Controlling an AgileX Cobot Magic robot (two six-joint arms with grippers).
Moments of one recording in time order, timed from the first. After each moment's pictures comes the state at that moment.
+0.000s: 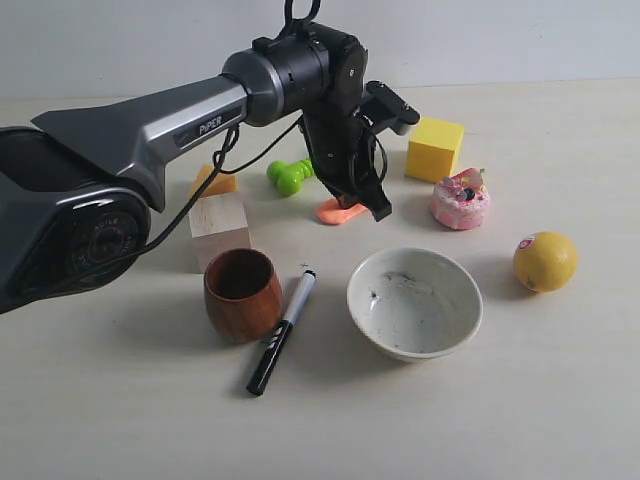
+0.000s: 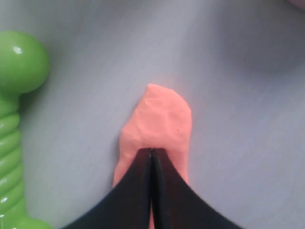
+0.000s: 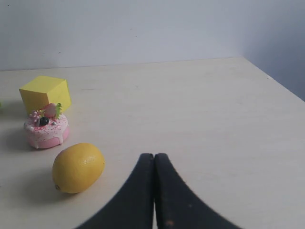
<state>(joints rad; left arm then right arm) -0.70 2.67 -2.40 -0.01 1.14 0.37 -0.15 0.01 -0.01 0.03 0.34 -0.05</state>
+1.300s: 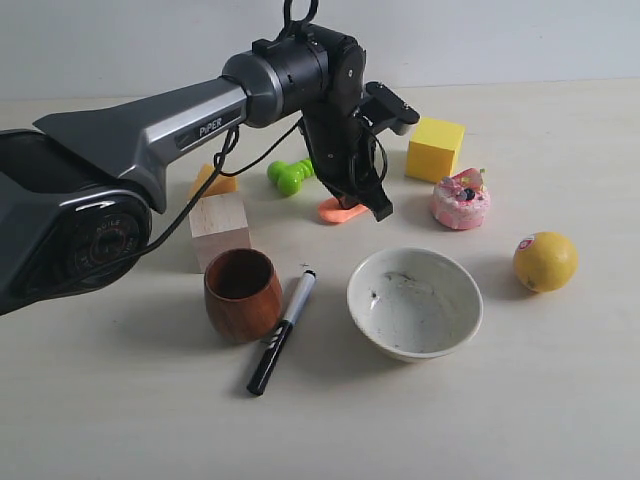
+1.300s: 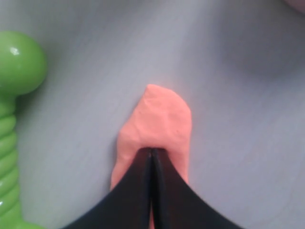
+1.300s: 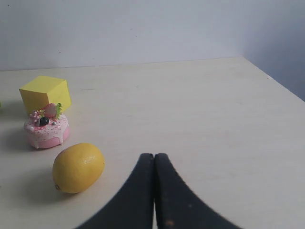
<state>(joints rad) -0.70 2.68 -2.41 -0.02 1.14 0.37 -0.15 0.01 -0.01 0.03 0.34 -0.05</state>
